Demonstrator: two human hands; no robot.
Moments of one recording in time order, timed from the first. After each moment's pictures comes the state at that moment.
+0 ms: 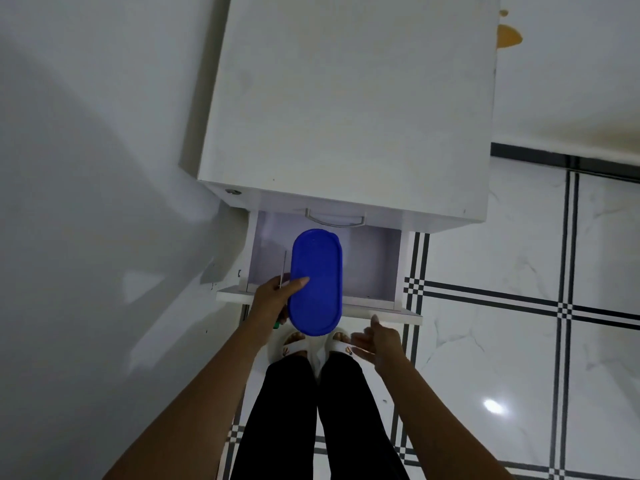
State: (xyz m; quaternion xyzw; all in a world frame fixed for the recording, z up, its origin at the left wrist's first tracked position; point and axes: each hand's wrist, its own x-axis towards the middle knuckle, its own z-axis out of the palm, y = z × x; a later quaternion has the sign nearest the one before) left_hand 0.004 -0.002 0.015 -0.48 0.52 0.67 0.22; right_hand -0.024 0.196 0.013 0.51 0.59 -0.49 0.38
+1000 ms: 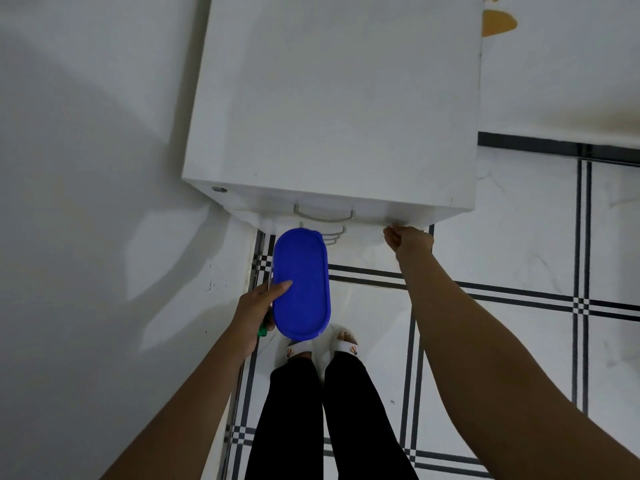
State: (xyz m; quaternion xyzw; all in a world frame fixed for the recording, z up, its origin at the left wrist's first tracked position) left_hand 0.020 0.001 0.030 -0.50 0.49 0.69 0.19; right_hand -0.190 0.199 -0.012 0.53 0.54 -0.62 0.21
